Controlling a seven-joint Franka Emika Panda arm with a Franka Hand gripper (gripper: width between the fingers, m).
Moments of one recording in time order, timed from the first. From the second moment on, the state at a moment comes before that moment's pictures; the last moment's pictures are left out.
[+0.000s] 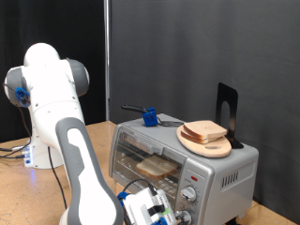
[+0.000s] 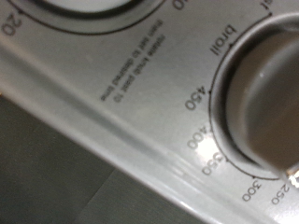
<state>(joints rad) -0.33 1.13 0.14 -1.28 1.38 1.44 -0.68</state>
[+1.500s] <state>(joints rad) -0.35 1.10 0.14 -1.29 1.43 1.42 -0.56</state>
